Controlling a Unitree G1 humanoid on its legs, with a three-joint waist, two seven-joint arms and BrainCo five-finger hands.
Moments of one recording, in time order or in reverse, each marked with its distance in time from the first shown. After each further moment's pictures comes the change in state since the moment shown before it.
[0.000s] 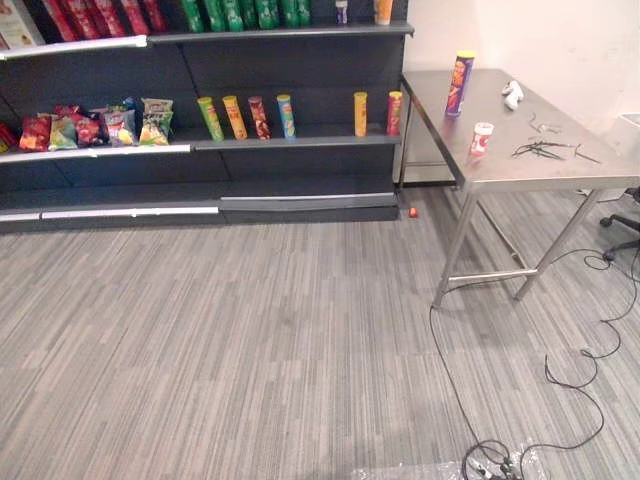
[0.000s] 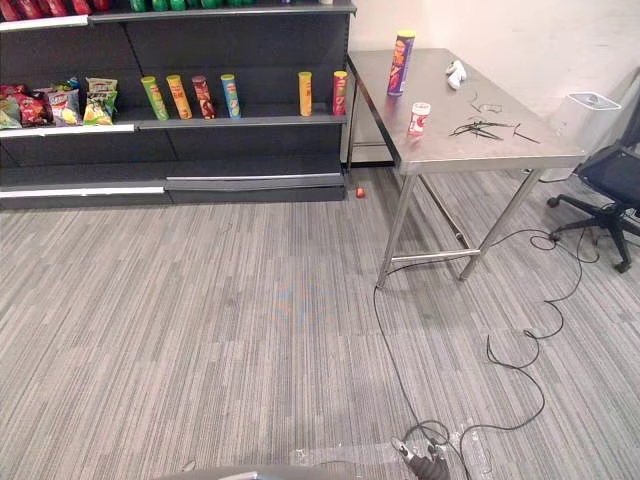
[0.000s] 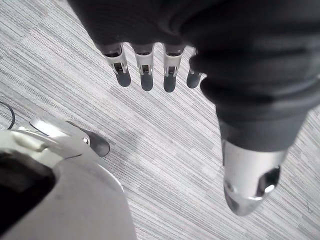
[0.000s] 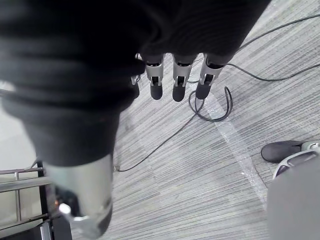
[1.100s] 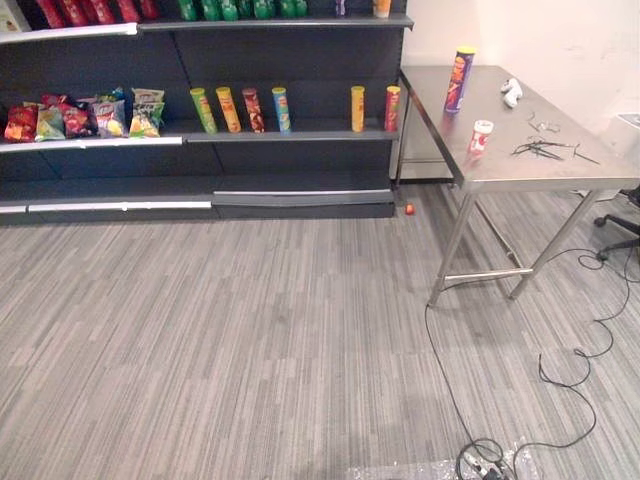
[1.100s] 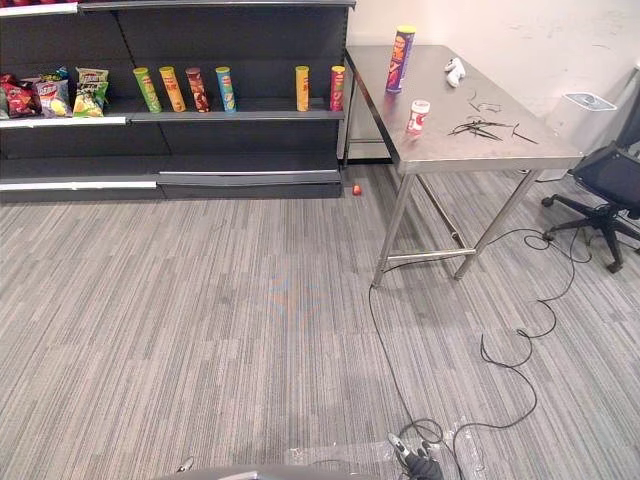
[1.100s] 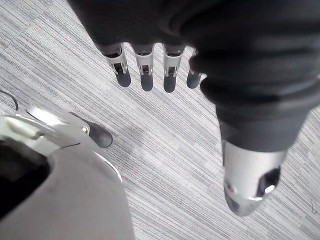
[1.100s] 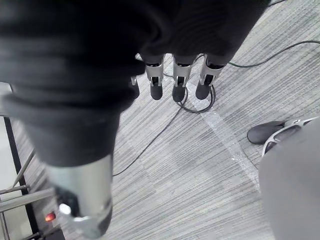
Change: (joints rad) left arm -0.035 0.003 0.043 0.053 0.001 0.002 -0.056; right arm -0.039 0.020 -0.067 0.012 0.044 0.107 0.049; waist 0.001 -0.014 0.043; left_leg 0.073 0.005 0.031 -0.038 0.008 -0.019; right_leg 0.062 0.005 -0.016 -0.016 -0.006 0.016
